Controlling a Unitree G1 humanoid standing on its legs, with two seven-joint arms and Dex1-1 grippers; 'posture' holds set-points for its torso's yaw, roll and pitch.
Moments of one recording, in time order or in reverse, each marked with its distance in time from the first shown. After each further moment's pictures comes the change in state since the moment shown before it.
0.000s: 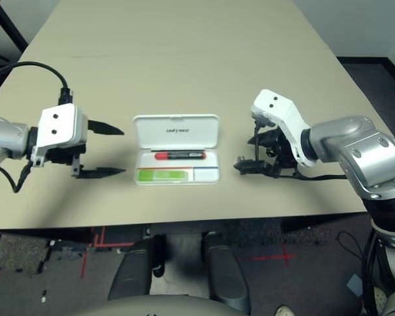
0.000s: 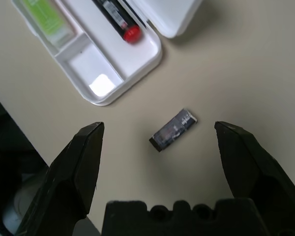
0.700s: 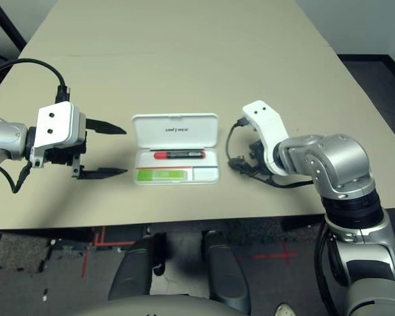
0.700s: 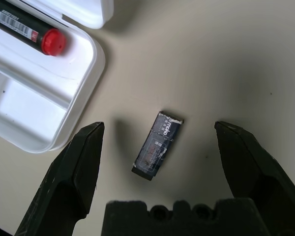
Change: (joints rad) left arm -0.003 0.000 0.000 -0.005 -0.026 0.007 0.024; right arm 0.020 0.295 -0.077 0.026 0.197 0.265 -0.635
